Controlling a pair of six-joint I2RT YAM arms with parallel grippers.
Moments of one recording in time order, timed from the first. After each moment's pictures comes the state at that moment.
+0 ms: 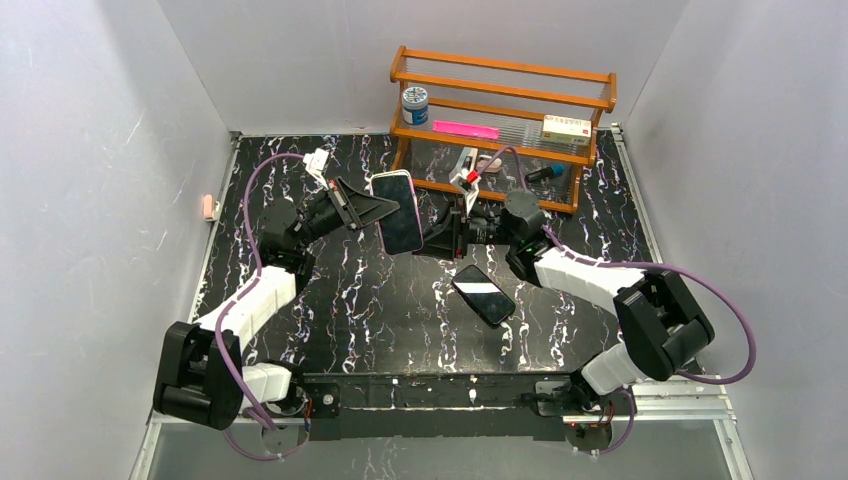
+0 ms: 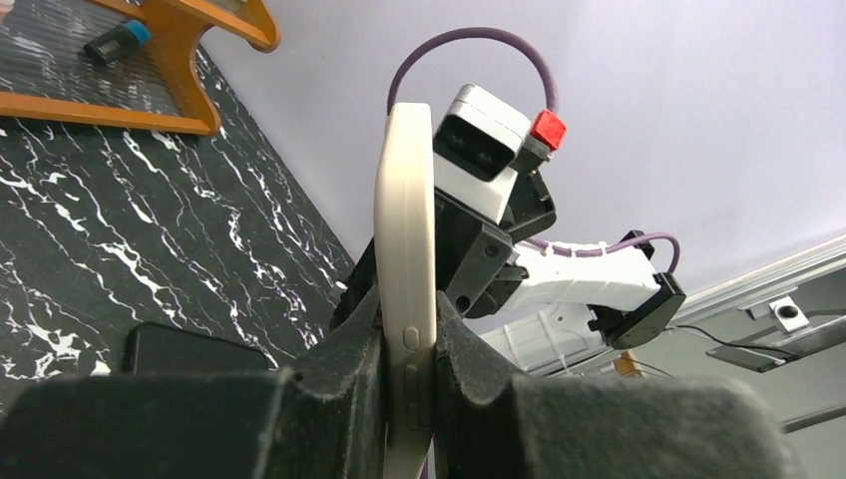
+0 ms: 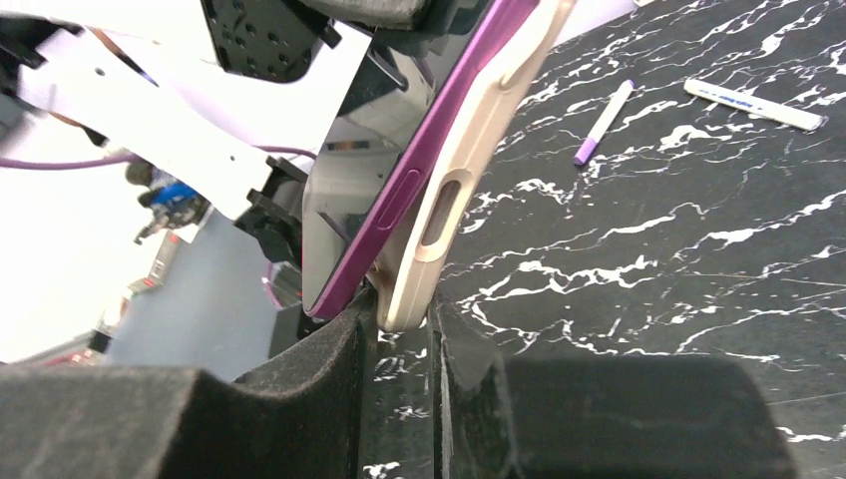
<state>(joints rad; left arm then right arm) -0.25 1.24 0.66 0.84 0.85 -1.21 0.65 1.48 0.81 0.73 -0.93 0.51</state>
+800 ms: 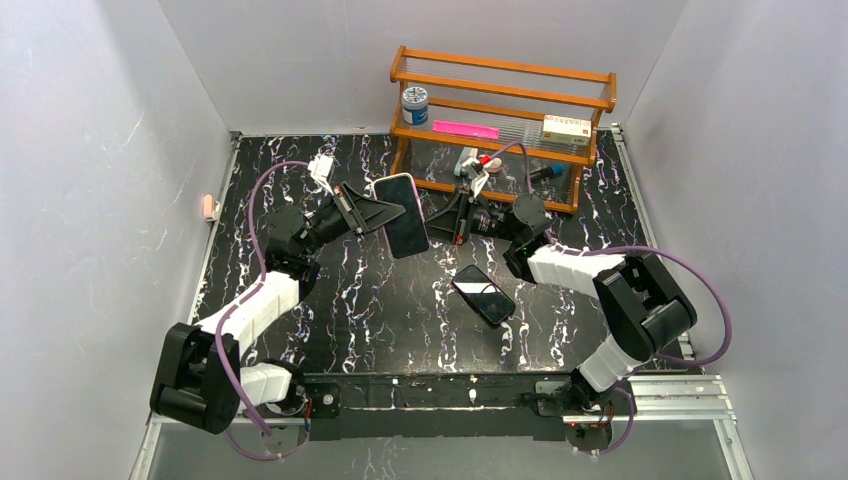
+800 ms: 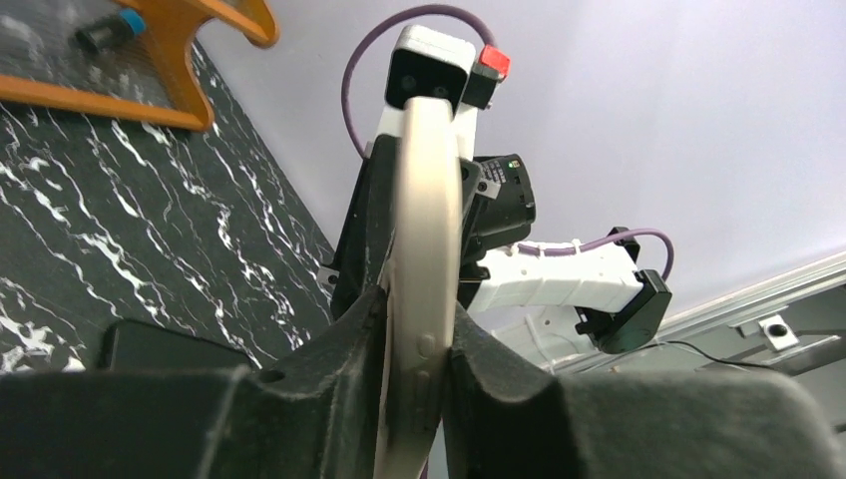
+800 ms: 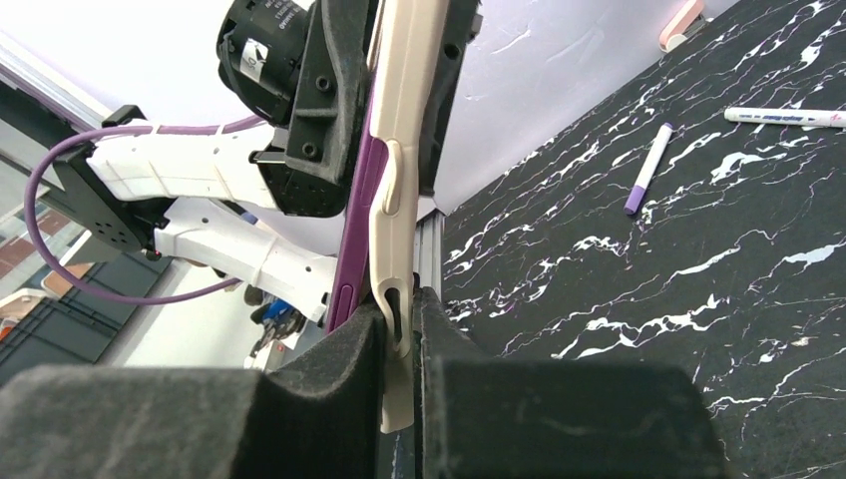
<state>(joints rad) -0.30 1.21 0.61 0.86 0.76 -1.23 0.61 1.59 0.79 1.12 -0.86 1.00</state>
